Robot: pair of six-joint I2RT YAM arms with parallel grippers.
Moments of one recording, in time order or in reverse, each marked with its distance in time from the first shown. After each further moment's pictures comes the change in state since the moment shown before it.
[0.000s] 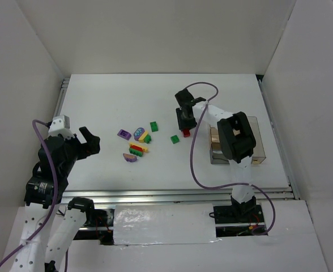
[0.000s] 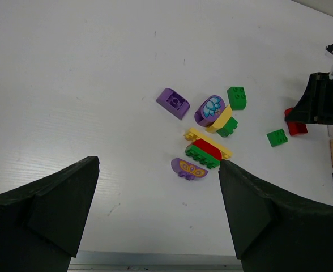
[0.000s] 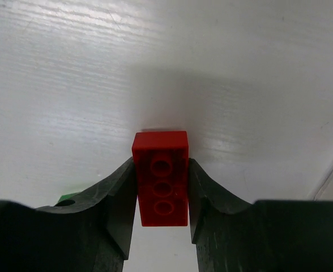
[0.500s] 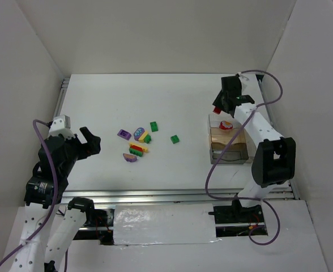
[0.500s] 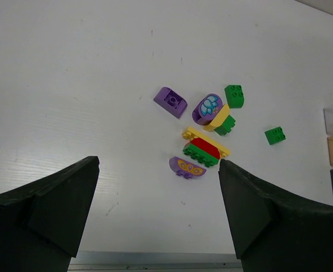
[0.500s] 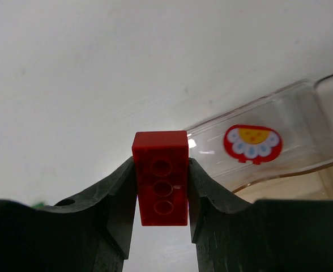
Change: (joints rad) left arm -0.006 0.000 0.000 0.000 0.007 0.000; right arm -0.269 -0.499 -0.257 0.173 0.146 0.328
